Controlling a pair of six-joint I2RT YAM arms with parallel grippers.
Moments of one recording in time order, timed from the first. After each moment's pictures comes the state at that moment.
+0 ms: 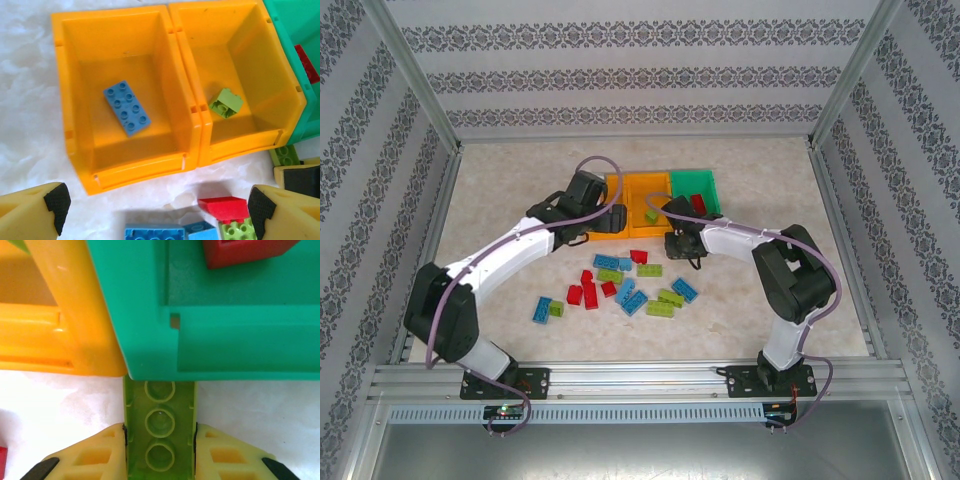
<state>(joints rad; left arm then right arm) -0.53 1.52 1.18 -0.49 -0.15 -0.40 0.53 1.80 1.05 -0.44 0.09 0.50</state>
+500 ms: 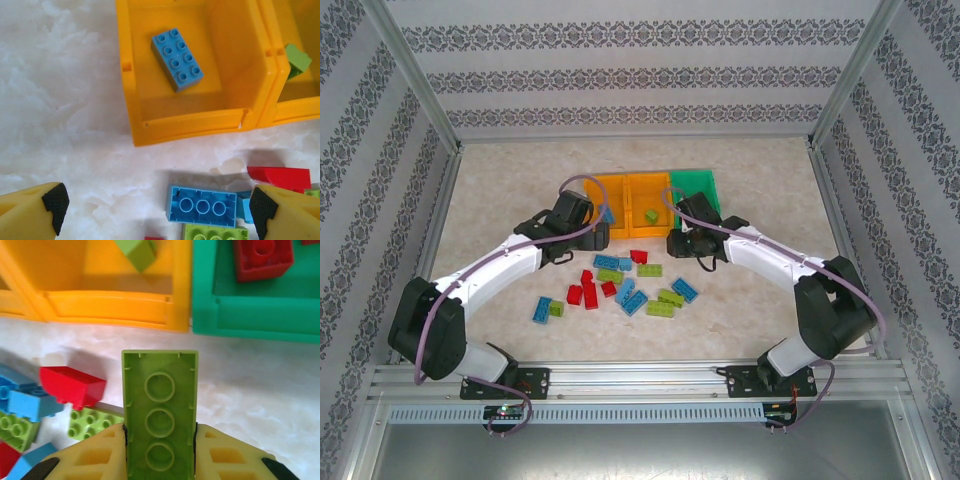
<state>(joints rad) -0.50 1.43 0.99 -0.48 -0.18 -0.43 0.53 1.54 0.99 -0.48 -0.06 0.47</state>
